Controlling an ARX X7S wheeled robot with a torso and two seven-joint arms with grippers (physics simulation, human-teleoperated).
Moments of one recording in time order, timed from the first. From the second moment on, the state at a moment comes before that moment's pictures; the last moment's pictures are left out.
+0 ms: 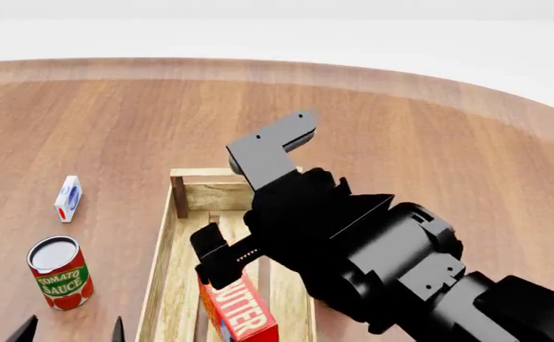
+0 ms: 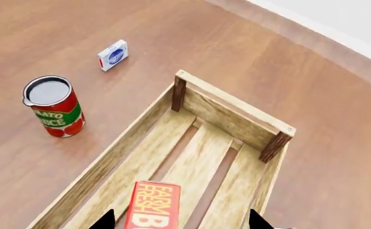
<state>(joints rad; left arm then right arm) -0.07 -0.29 0.35 0.00 -0.30 0.04 -0.35 1.37 0.31 -1.41 0.53 1.31 0.56 0.13</state>
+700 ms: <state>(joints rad) -0.01 -0.33 0.33 0.12 -0.30 0.08 -0.39 0.58 0.77 -1.20 -0.08 0.61 -0.50 0.94</state>
